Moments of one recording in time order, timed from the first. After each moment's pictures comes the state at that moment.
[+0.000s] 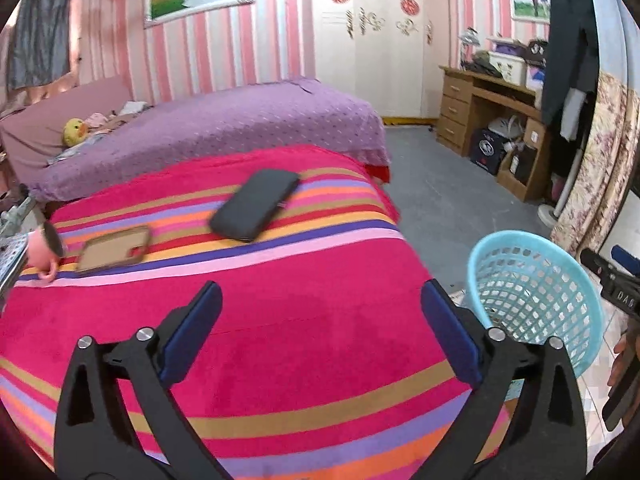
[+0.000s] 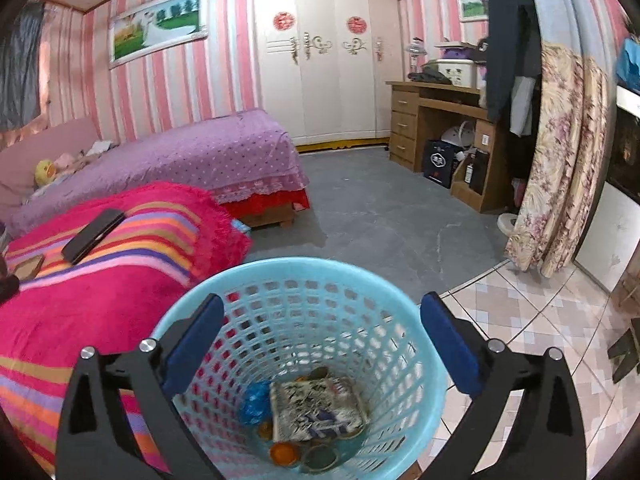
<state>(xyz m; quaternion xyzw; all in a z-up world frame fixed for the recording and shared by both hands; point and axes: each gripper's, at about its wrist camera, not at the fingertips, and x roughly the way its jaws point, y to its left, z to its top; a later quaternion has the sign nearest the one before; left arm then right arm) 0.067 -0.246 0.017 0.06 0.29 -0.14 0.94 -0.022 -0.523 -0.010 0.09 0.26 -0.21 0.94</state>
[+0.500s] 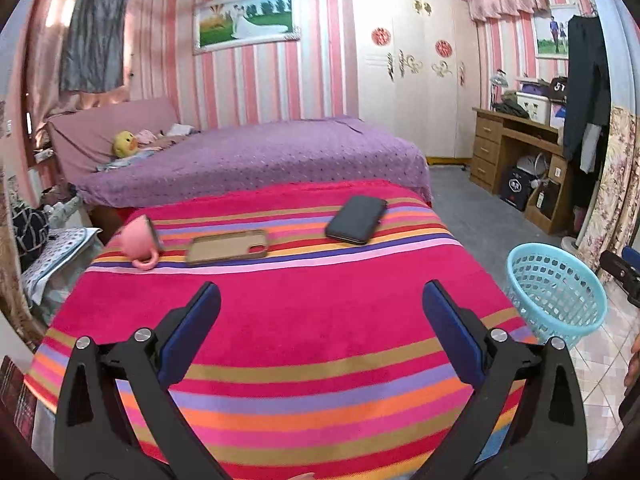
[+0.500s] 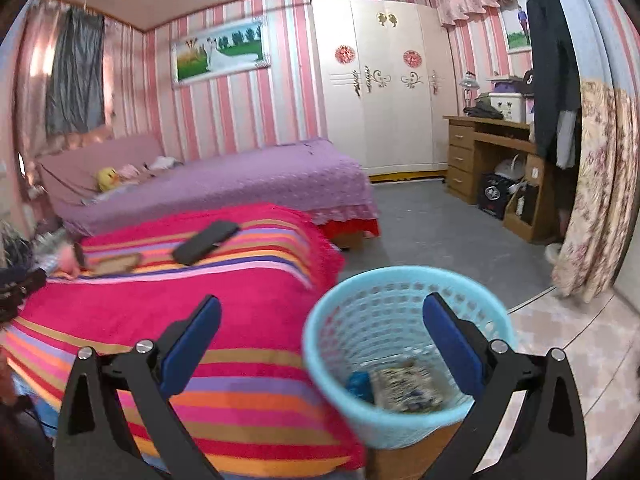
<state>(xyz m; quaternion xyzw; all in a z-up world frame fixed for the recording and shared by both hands) -0.020 -0.112 0.049 0.05 0.23 -0.09 0.97 -0.089 -0.404 0.031 0.09 0.19 -0.10 0.97</state>
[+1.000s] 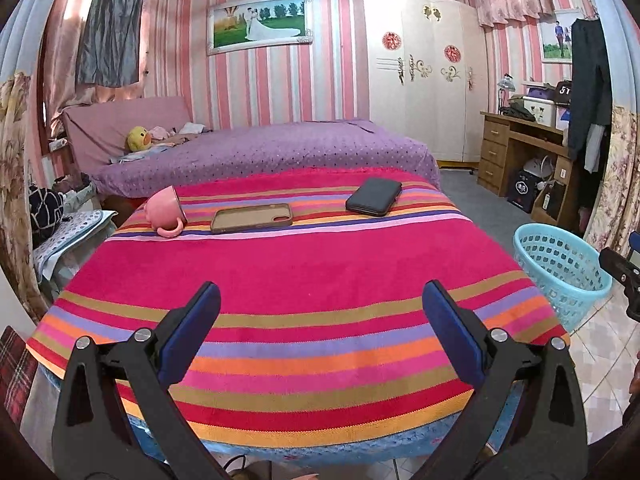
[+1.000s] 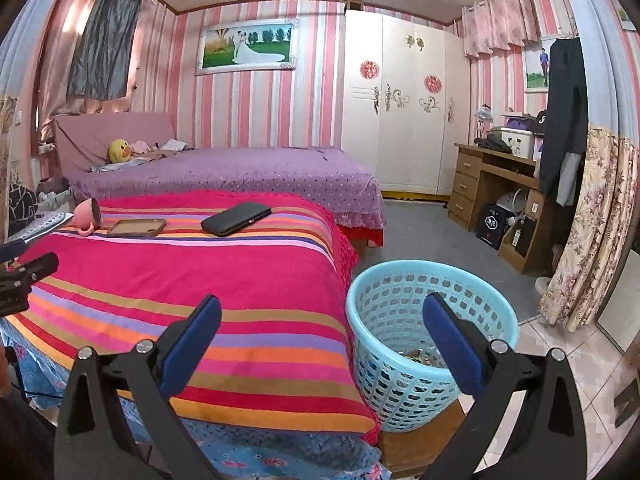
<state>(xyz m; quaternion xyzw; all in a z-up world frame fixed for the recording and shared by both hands) -0.057 -0.080 0.010 0.04 0.22 -0.07 0.97 -0.119 -0.325 0.015 0.01 0.18 -0.11 0.98</state>
